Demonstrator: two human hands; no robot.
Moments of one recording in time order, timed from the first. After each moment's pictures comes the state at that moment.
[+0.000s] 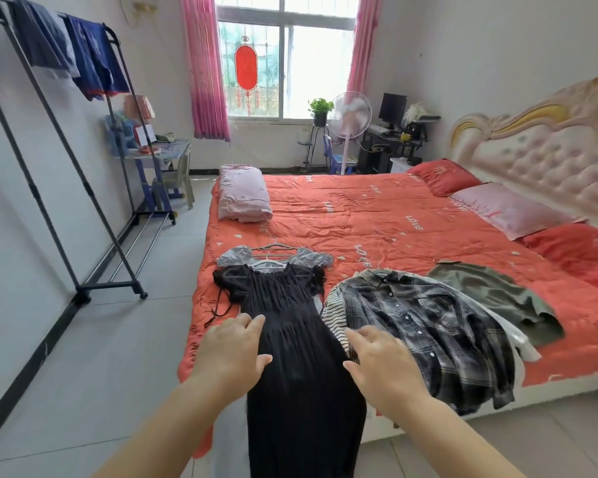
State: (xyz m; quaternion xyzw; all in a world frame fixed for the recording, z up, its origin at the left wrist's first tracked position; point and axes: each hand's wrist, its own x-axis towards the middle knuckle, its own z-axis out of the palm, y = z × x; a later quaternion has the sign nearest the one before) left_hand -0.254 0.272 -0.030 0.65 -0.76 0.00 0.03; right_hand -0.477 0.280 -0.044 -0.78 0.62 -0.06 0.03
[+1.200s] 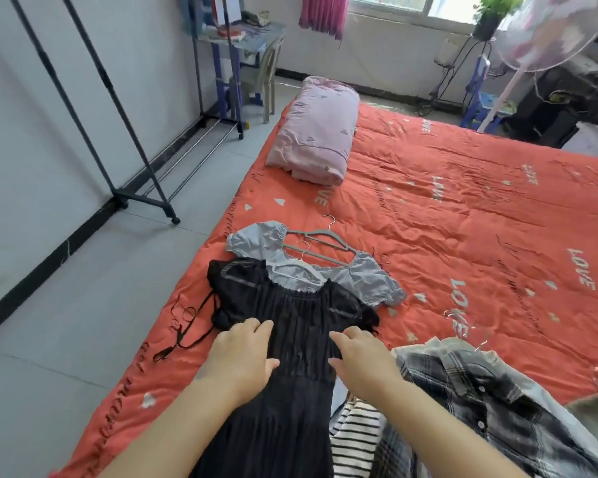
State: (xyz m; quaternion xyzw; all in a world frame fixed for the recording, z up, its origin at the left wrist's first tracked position) left_hand -0.274 -0.179 -0.177 0.77 -0.61 -0.18 -0.02; right_hand -0.451 -0.274 -0.203 -0.87 0.44 0.17 0.15
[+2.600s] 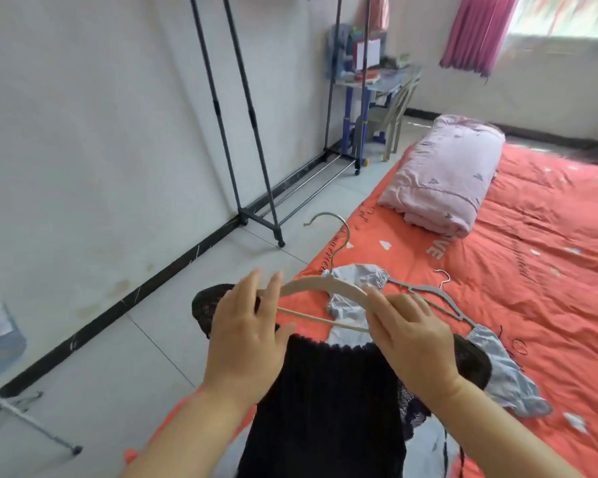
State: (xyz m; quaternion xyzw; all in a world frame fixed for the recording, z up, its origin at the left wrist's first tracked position) left_hand -0.200 -0.184 -0.159 0.86 -0.45 0.14 0.19; right_hand -0.338 -0.355 -0.184 -0.88 0.17 -0.43 -0.02
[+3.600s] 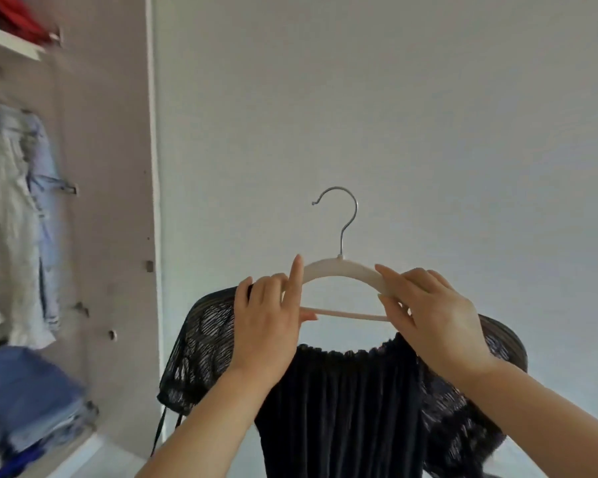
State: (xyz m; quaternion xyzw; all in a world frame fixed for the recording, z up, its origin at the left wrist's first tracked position) left_hand -0.280 0.650 0.112 0.80 0.05 0.59 -0.07; right_hand -0.219 0.443 0.163 -0.74 -0.41 -0.51 0.17
